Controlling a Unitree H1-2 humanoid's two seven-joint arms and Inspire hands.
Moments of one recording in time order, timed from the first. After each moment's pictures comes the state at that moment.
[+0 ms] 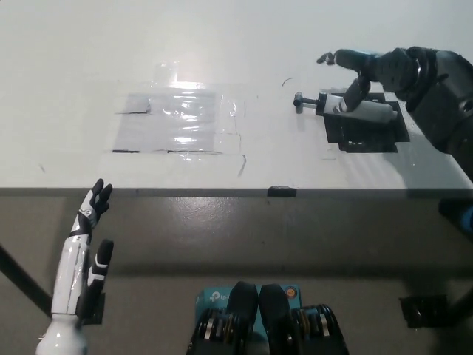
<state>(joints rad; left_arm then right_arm) 0.01 0.09 0.03 -0.23 0.25 -0.23 0.03 -1.32 -0.32 0.69 1.18 -0.28 0.00 0.38</state>
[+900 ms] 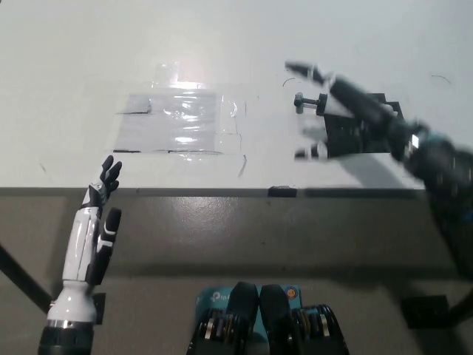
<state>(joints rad) -0.11 0.10 0.04 -0.10 0.22 -0.23 0.03 -0.65 -0.32 0.25 0.14 -0.21 0.04 0.36</state>
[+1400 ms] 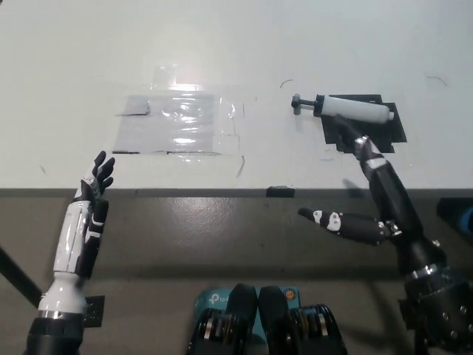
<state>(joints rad) -0.13 0.14 0.05 -0.05 0.14 -0.23 0.00 -0.25 -0.03 -0.01 -0.11 -0.16 -0.13 0.19</state>
